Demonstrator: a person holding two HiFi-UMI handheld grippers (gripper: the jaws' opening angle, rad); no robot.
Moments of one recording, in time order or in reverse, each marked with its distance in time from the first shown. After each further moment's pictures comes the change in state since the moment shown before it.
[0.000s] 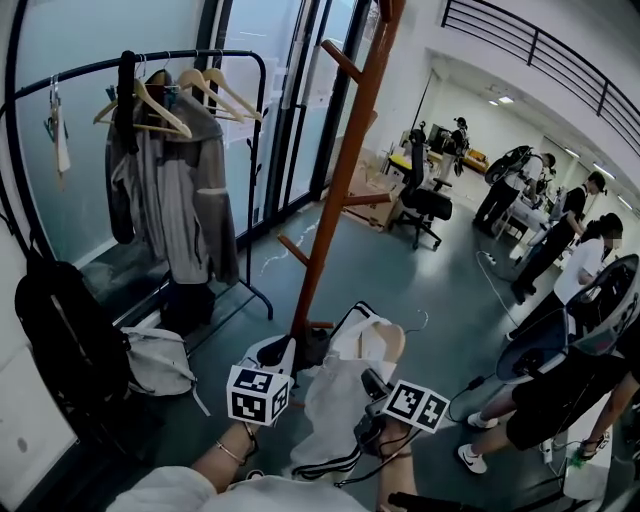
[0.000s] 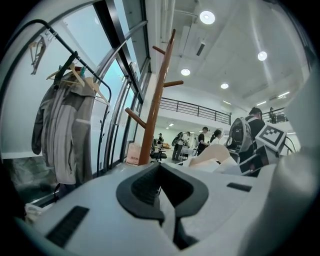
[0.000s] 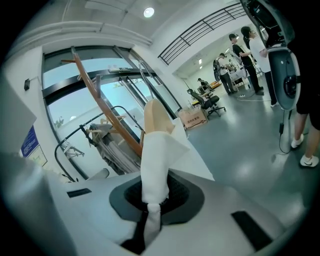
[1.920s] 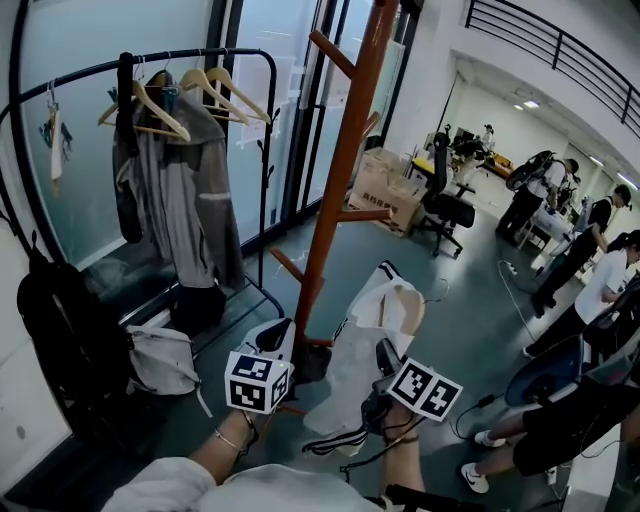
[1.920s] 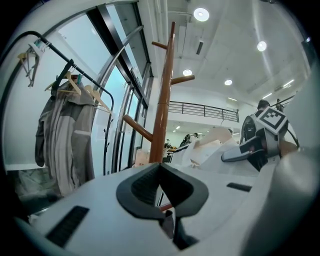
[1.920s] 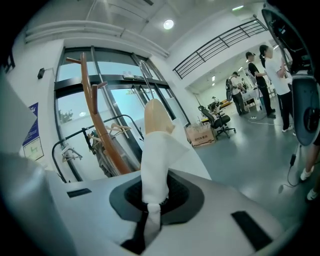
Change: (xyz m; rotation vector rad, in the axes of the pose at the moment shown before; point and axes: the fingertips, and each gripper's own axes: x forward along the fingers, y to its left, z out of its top) left arm 0.061 0.020 0.045 0.047 -0.048 0.100; right arm 0.043 0.019 0.120 -0.165 -0.137 0.035
